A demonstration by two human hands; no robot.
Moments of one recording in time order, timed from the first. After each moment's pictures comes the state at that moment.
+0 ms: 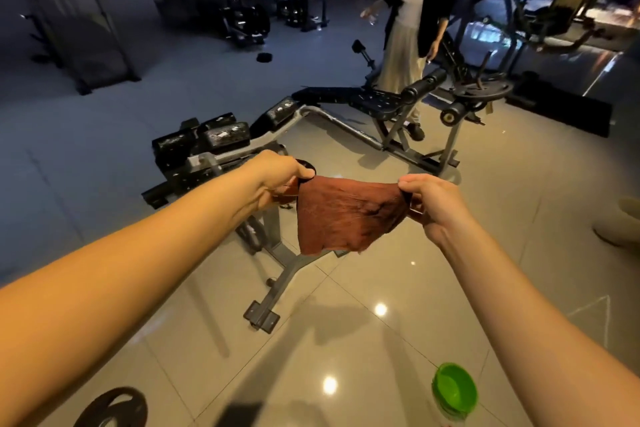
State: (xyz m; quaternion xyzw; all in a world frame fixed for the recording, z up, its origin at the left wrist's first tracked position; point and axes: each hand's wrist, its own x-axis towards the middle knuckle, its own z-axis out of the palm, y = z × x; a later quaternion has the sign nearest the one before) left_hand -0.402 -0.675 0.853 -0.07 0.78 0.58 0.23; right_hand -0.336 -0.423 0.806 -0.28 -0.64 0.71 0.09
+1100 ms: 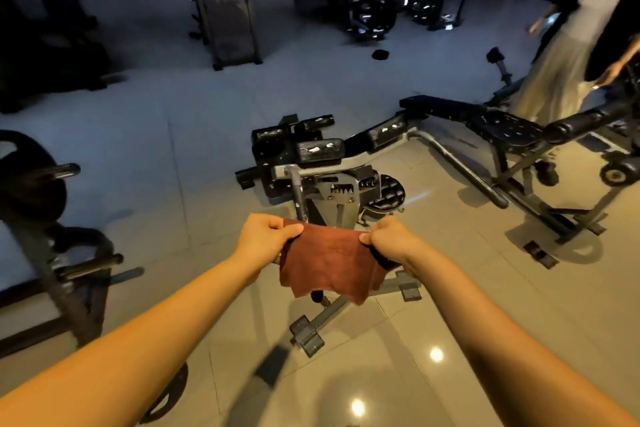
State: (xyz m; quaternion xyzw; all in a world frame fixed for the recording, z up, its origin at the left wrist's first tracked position) left_hand -0.487 -0.791 0.735 -0.22 0.80 0.55 0.03; right_hand -0.543 -0.567 0.749 -0.03 -0.88 0.40 -0.26
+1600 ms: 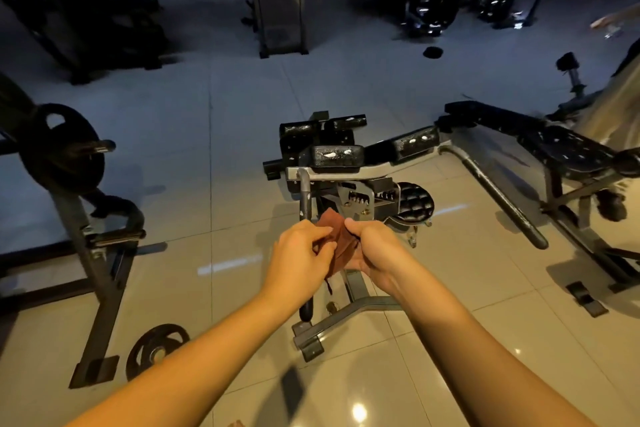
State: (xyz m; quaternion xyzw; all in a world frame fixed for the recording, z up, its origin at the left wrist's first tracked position) left_hand -0.511 -0.709 0.723 -0.12 0.91 0.37 -0.14; right_hand -0.591 -0.584 0.736 -0.07 -0.64 0.67 -0.36
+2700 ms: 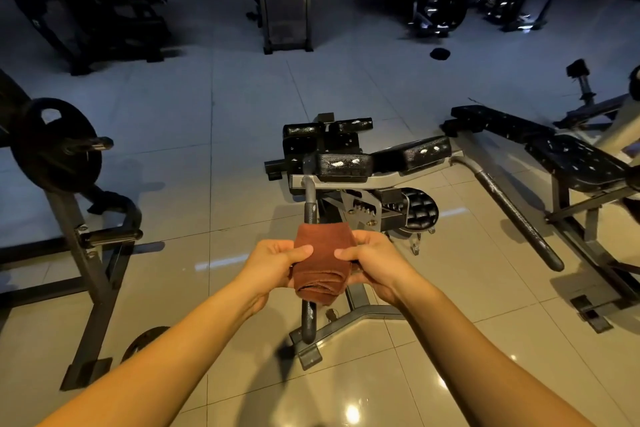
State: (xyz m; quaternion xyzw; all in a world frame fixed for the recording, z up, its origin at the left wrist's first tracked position) left_hand -0.539 -0.775 0.711 -0.30 0.63 0.71 0.07; right_hand -0.623 -0.601 0.716 -0.01 -0.66 0.65 -0.38
